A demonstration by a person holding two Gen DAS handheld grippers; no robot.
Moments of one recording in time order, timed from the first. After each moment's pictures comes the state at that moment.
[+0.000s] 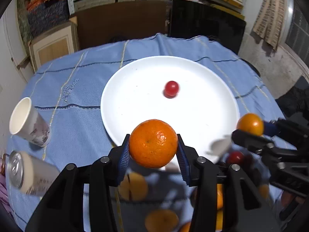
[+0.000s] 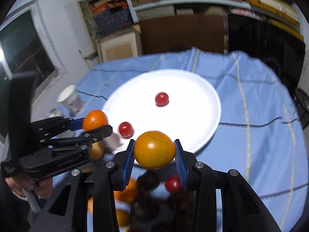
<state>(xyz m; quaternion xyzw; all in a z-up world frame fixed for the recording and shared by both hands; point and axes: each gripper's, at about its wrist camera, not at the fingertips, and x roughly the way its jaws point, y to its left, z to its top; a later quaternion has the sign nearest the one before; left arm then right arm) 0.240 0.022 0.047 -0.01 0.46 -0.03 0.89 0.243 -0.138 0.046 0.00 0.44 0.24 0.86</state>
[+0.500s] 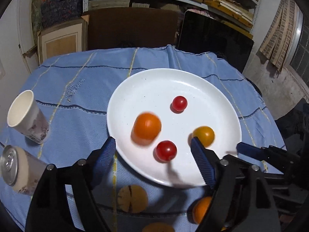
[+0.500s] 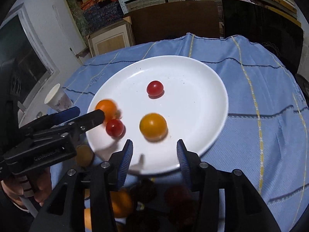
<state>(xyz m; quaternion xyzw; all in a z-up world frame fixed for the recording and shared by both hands) 0.236 0.032 0.051 -0.06 0.42 -0.01 0.90 0.237 -0.145 0.035 0.03 0.45 0.23 0.86</state>
